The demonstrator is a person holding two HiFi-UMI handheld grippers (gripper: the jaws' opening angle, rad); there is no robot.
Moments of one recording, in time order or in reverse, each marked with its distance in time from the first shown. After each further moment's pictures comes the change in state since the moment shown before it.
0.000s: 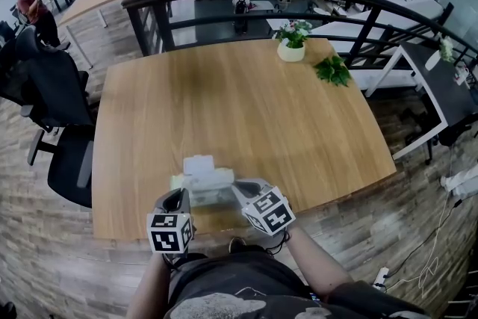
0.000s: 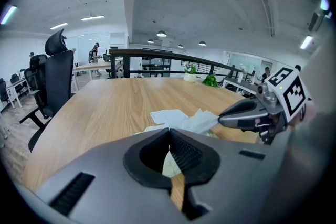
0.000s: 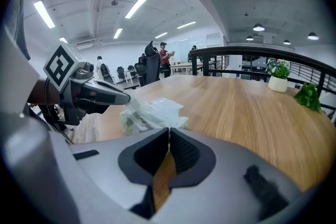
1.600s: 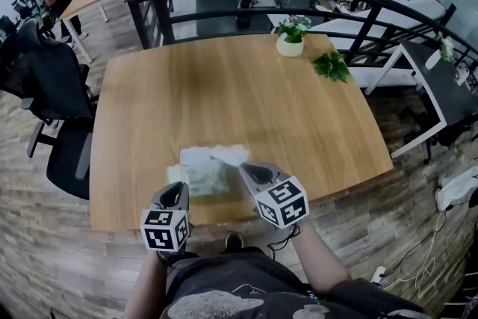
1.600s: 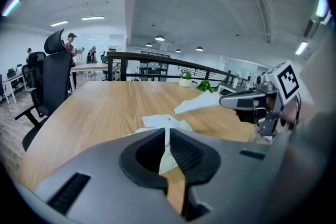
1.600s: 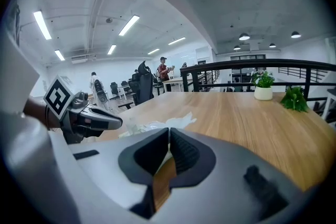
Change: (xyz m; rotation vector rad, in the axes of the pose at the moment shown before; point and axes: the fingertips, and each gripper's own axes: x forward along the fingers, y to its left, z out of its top) left arm -0.016 -0.020 0.008 -0.015 -0.053 -0.047; right arm -0.054 -0.025 0.043 0.082 -0.176 -0.059
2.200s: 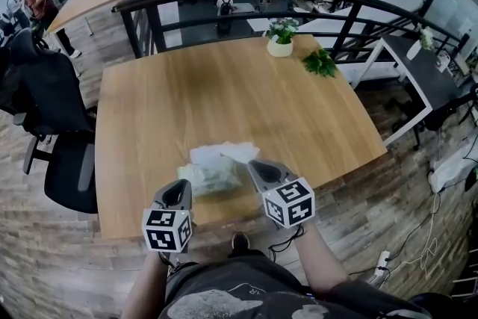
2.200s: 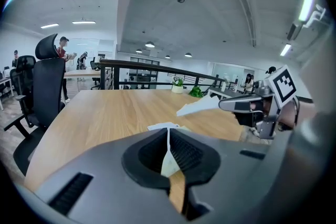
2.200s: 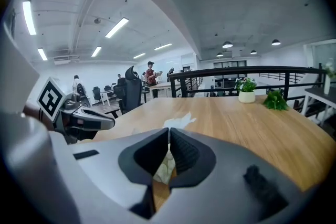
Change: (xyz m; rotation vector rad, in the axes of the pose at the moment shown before) left arm -0.034 0.025 0.016 0.063 -0.061 -0.114; right arm -0.015 0.032 0.016 0.071 -0.053 -0.182
